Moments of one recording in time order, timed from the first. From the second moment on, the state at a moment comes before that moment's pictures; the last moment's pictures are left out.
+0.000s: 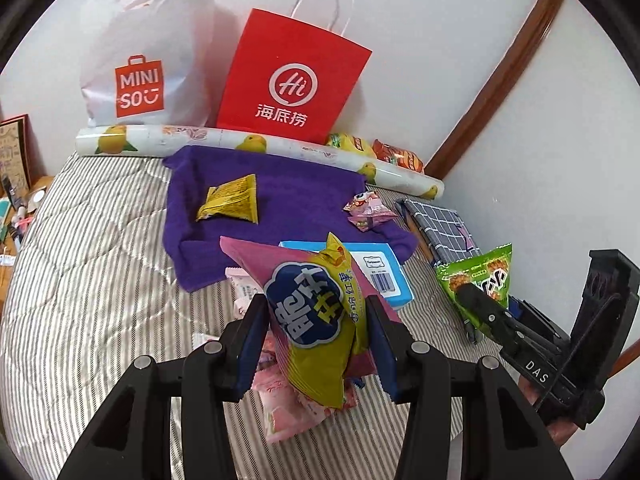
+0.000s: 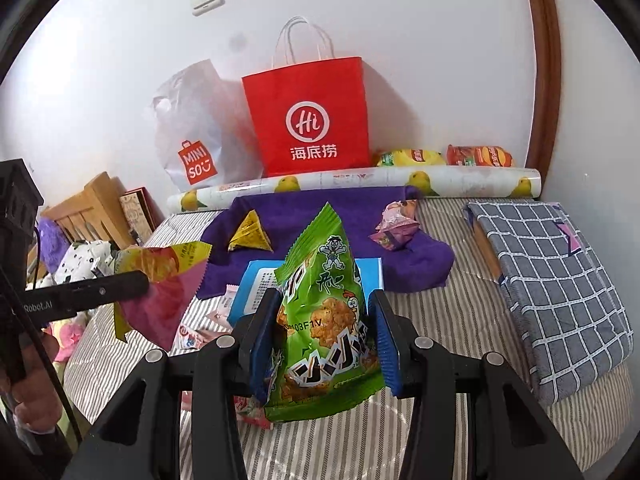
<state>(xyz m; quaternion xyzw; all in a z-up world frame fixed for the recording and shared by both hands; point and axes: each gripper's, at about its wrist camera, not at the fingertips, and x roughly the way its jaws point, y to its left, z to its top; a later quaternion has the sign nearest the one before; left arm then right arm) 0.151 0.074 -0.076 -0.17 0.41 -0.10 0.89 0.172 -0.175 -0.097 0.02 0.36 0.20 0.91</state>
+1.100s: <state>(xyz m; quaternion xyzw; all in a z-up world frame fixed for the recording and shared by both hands) 0.221 0.093 -0.069 -0.18 0.40 -0.08 0.90 0.252 -0.179 -0.089 0.03 0.35 0.18 0.92</state>
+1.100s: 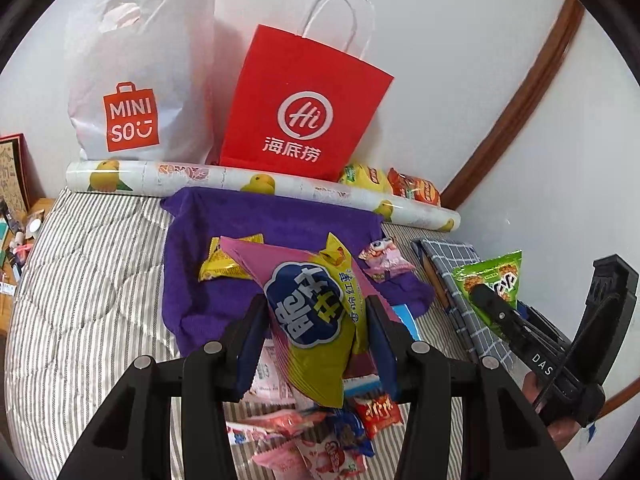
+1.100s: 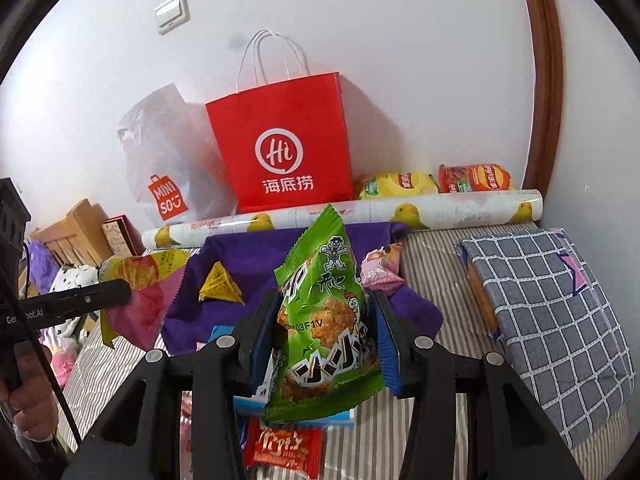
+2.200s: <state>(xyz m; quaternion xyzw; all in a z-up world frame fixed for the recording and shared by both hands) 0.313 0.117 -0.130 -0.18 0.42 -0.04 0.89 0.372 -0.144 -0.172 0.03 0.43 0.22 0.88</state>
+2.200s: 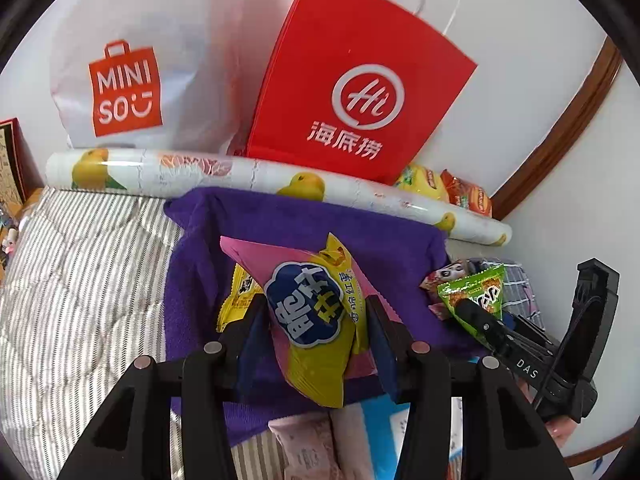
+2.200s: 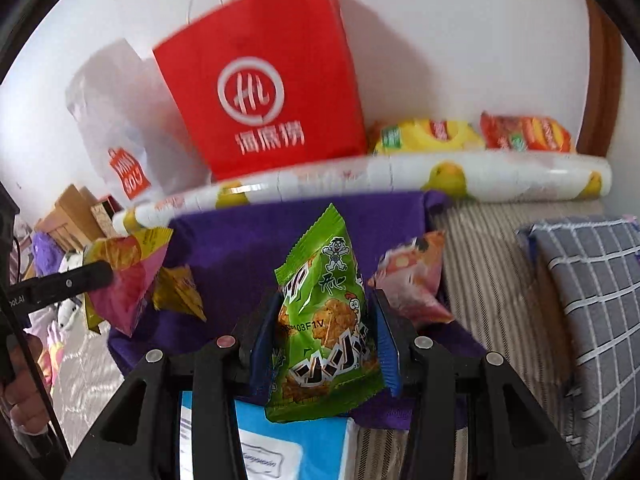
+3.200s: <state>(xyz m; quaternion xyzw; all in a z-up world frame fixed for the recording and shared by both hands) 0.329 0.122 -0.166 -0.22 0.45 -0.05 0.86 0.377 -0.144 -0.182 0.00 0.42 0.19 0.89</state>
